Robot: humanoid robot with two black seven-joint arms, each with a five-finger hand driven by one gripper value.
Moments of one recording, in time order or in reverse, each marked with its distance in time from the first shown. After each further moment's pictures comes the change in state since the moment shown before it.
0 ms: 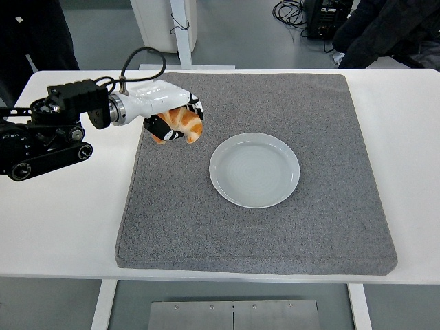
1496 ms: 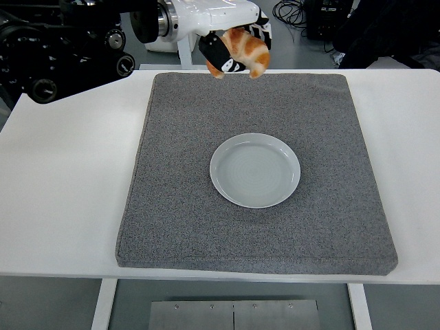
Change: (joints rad) left arm -0.323 -0.200 -0.016 0.045 -0.195 -0.148 0.005; right arm 0.006 0.000 0.002 0.009 0.000 0.005 -0.002
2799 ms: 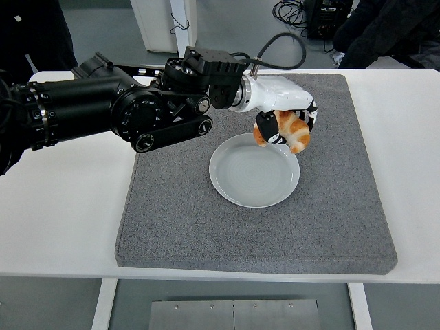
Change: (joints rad) left arm 0.156 -0.304 0.069 0.203 0.061 -0.076 -0.031; right arm -0.006 0.000 -0.001 -0.009 0.000 -0.001 0.000
